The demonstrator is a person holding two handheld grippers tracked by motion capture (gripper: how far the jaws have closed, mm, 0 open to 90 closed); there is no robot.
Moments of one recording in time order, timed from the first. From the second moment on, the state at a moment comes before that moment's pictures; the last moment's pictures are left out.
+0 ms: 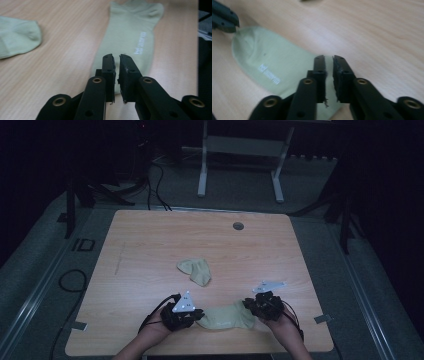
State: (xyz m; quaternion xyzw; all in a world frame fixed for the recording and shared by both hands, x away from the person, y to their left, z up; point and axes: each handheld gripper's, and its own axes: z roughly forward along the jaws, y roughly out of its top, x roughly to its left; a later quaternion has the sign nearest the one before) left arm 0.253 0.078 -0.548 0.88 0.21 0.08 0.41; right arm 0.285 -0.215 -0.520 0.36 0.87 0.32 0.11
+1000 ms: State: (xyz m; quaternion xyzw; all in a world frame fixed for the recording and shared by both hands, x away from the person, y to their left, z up) left arm 0.265 0.065 -0.567 0.90 0.21 0.06 0.38; right arm 0.269 -0.231 -0.550 0.38 0.87 0.29 0.11
